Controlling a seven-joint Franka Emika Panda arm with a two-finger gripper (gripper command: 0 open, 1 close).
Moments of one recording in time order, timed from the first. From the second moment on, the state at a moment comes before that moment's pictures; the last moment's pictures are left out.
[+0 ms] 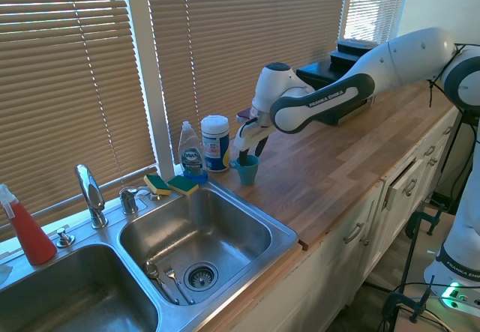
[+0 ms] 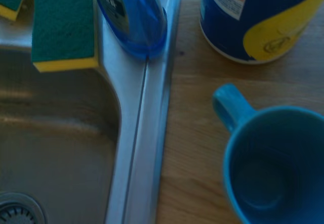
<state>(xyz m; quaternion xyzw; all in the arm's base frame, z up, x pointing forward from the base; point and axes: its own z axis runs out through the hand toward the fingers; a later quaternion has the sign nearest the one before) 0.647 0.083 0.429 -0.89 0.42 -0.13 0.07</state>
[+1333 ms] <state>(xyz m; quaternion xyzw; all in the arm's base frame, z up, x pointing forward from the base) 0.675 0.081 0.350 -0.89 0.45 -0.10 0.03</state>
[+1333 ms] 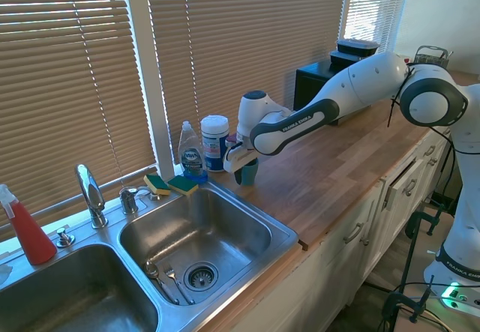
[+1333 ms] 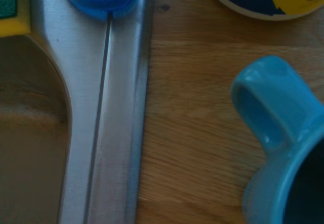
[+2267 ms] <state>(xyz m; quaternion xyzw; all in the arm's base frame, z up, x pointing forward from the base) 0.677 0.084 0.361 -0.89 0.45 -0.11 0.04</state>
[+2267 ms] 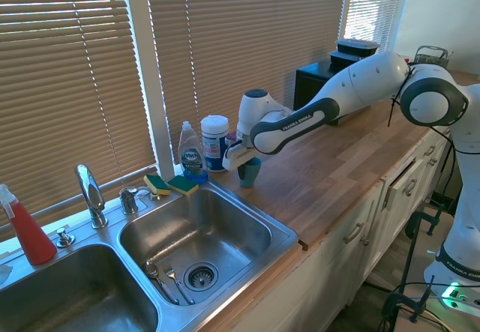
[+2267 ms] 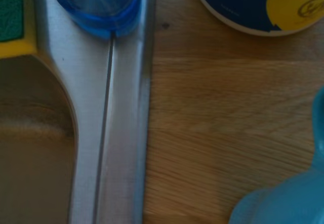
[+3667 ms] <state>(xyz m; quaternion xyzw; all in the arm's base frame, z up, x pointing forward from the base) 0.700 0.339 0.237 -0.91 0.40 -0.11 0.01</state>
